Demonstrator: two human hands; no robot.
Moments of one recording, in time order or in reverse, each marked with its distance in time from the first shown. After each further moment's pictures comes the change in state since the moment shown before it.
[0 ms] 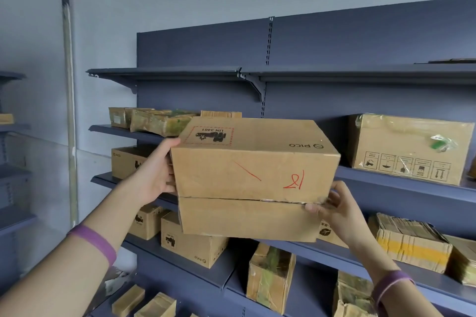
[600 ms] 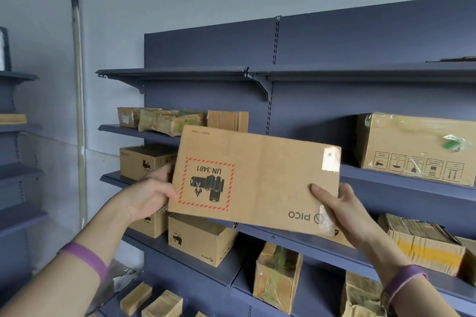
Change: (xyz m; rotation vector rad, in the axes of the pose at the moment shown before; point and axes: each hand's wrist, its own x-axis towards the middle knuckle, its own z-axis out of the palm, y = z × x) left_hand -0.021 -0.029 -0.037 0.082 -0.219 0.094; right_hand 0.004 -0.016 0.010 0.260 -0.092 0.212
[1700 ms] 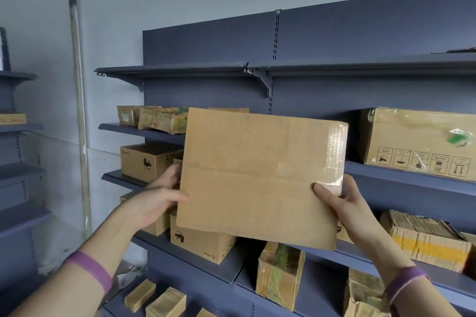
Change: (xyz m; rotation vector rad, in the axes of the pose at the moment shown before) left_hand 0.008 -0.017 0.010 0.125 0.056 0.030; right_hand -0.007 -0.002 0.005 0.010 0.078 -0.049
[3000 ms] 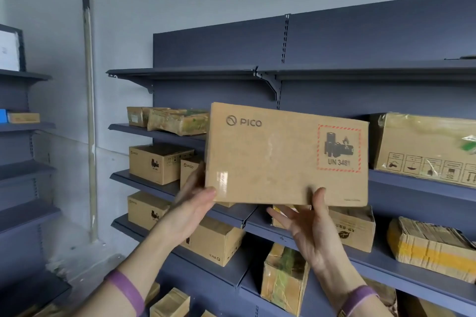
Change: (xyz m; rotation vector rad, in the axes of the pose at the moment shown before) left_hand -0.006 -0.022 0.041 -0.323 -0.052 0.213; right_hand -0.011 0.026 0.088 1.046 -0.030 0.127
